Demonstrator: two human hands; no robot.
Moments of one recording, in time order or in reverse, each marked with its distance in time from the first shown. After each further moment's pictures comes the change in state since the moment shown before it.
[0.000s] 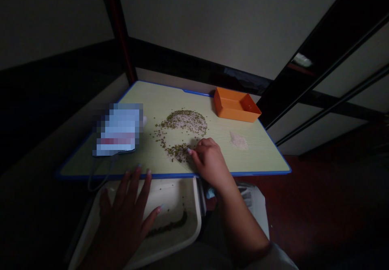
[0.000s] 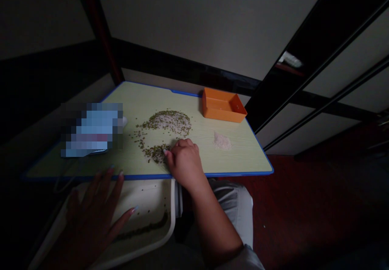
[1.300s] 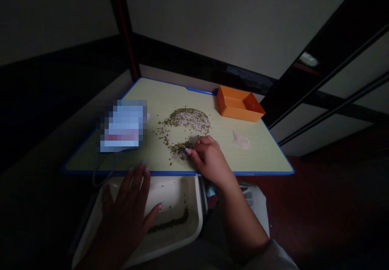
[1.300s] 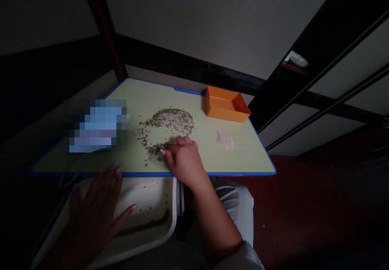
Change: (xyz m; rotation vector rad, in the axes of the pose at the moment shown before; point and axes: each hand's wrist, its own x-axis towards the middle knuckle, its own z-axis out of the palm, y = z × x) left_hand -0.001 -0.001 0.002 0.049 0.028 0.011; right_hand 0.005 -0.001 -0.001 0.089 -0.044 -0.086
